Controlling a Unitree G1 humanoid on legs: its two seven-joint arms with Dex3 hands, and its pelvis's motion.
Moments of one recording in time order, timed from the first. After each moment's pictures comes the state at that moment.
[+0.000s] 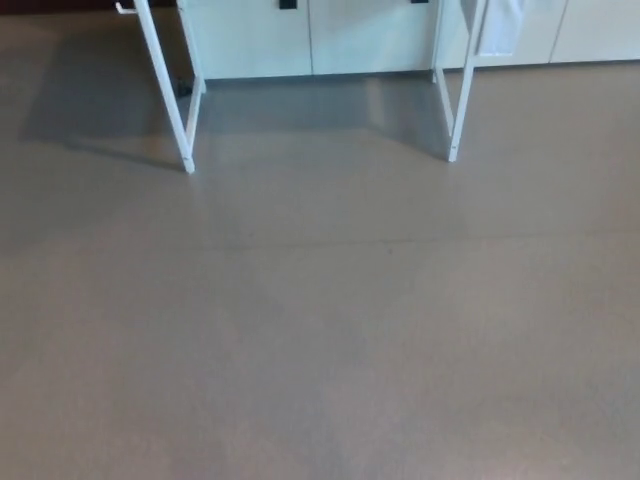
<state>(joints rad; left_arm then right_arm) 0.80 0.31 0.37 0.55 -0.13 -0.67 -0.24 0.69 -0.33 -0.10 0.54 0.01 -0.69 0.22</state>
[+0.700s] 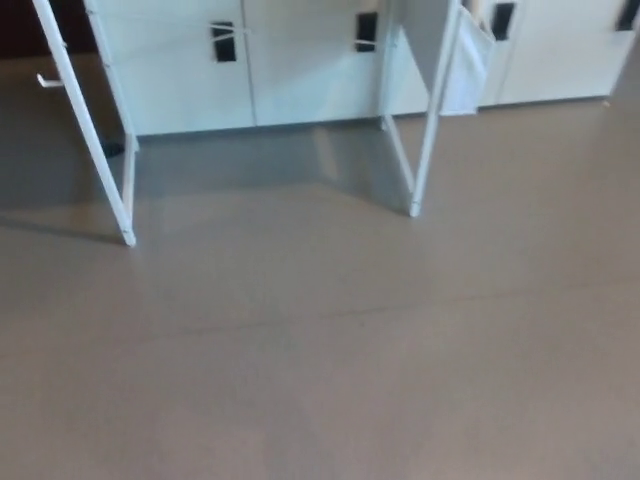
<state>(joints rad) 0.82 0.33 0.38 0.59 -0.13 -0.68 -0.24 0.69 -0.32 -0.09 0.55 0.01 -0.70 0.23</state>
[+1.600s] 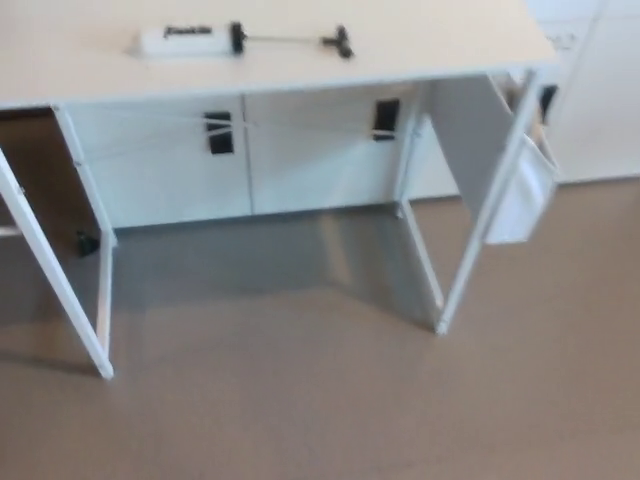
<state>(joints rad) 0.78 0.34 0.38 0.60 -0.13 -0.71 -0.23 0.69 -0.31 -0.09 0.49 0.01 -0.67 0.23</state>
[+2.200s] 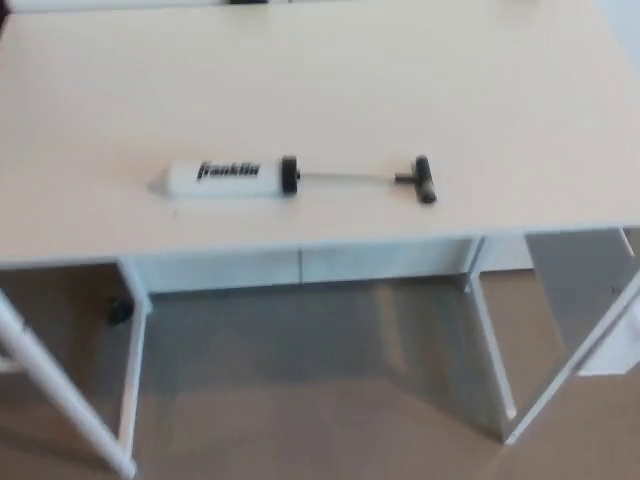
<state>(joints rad) 0.78 0.32 0.38 0.59 -0.14 -0.71 -0.24 0.67 -0.30 -0.09 0.48 0.01 -0.66 0.22</state>
